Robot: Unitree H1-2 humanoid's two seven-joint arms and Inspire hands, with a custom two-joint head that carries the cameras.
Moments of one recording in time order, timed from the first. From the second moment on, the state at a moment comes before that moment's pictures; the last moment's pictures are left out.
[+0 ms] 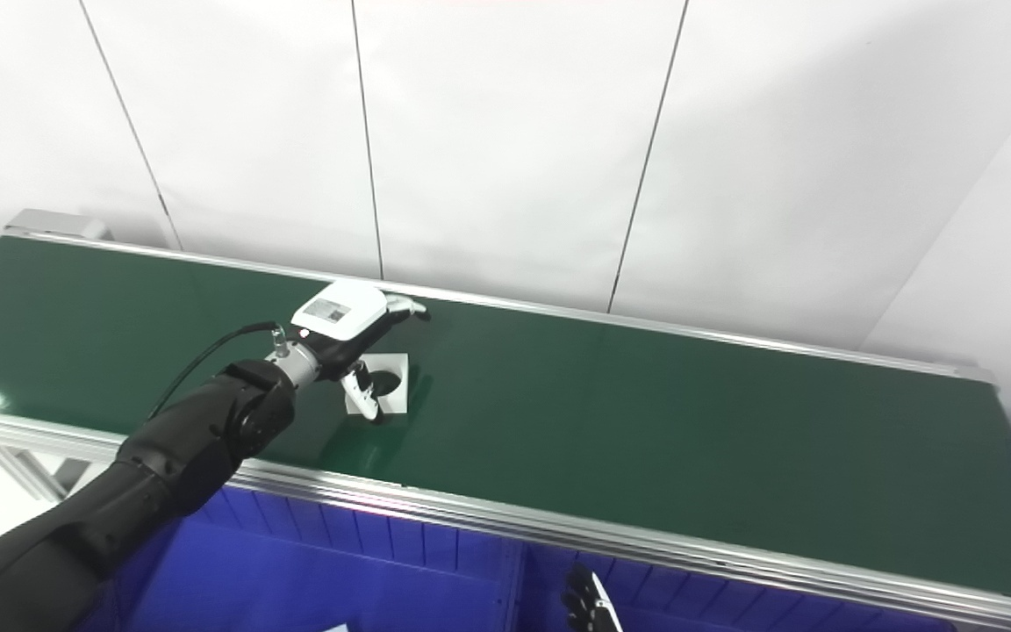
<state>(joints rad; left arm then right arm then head) -0.65 0.35 -0.51 0.77 0.90 -0.17 0.11 0.23 -0.08 0.34 0.29 -0.06 -0.42 -0.08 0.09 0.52</state>
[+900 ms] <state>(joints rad) -0.72 0.34 -0.61 0.65 0.93 0.06 -0.29 0.24 -0.07 0.35 0.27 -0.06 -0.42 -0.08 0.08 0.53</state>
